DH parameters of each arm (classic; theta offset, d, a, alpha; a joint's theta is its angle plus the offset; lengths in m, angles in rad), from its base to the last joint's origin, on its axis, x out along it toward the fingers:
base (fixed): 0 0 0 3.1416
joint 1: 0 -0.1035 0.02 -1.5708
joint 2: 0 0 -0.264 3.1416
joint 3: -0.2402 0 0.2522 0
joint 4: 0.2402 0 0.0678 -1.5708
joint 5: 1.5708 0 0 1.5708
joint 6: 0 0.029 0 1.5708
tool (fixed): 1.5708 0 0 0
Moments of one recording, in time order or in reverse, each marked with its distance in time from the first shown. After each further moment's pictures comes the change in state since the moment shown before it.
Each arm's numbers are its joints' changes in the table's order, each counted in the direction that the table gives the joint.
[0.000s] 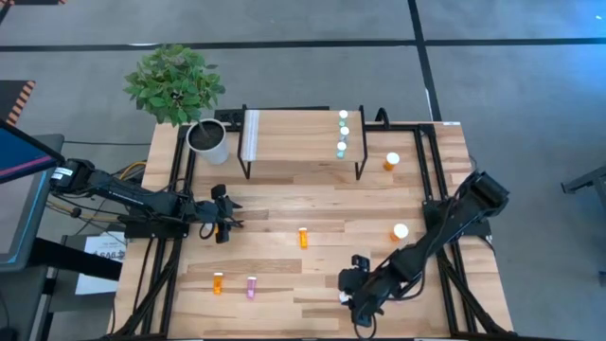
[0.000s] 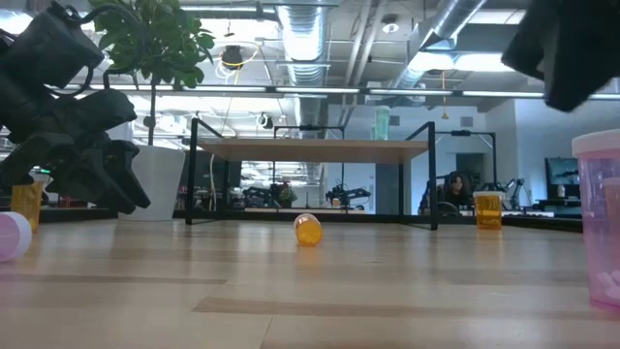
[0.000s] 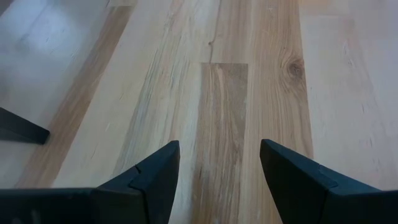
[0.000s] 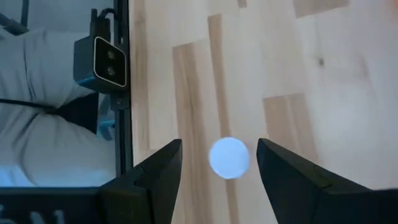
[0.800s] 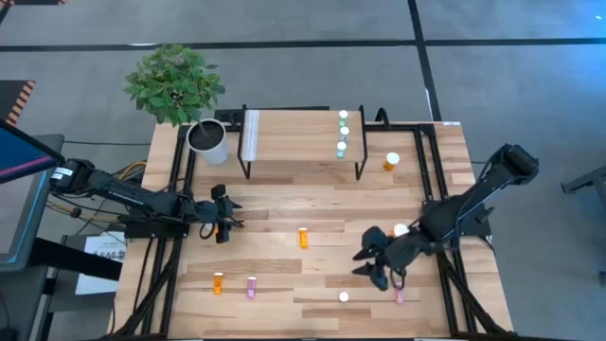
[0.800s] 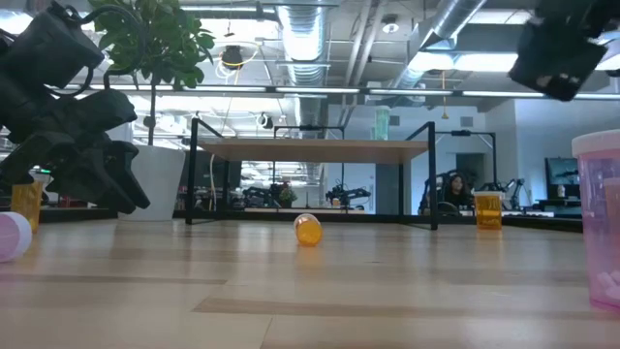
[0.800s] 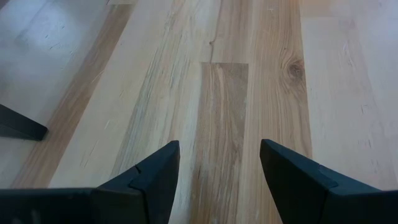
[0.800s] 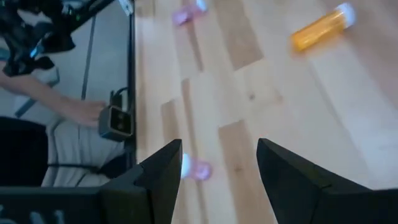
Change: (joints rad) left arm 0.000 0.000 0.000 0.000 0.001 -0.022; right arm 0.078 0.462 0.427 -0.256 0.063 0.065
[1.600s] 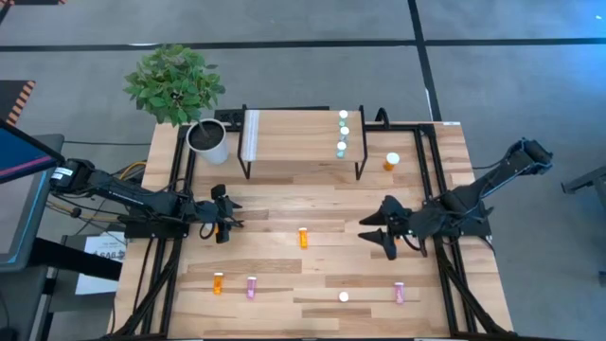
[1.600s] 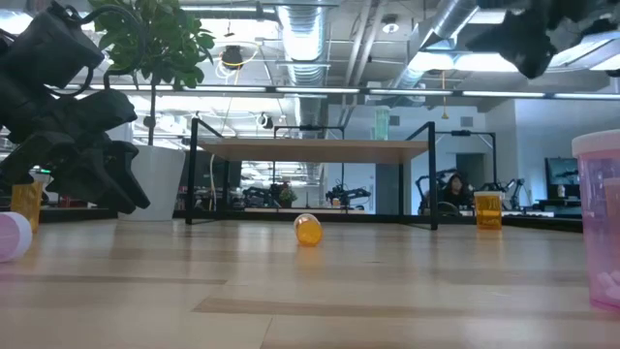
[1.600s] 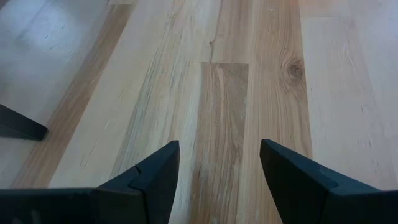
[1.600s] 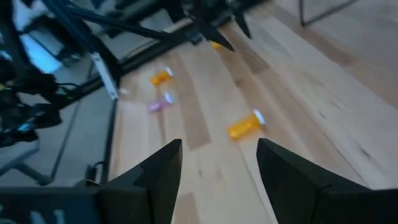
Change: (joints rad) left arm 0.000 0.000 0.000 0.000 0.000 0.000; right arm 0.090 0.342 0.118 0.014 0.223 -0.175
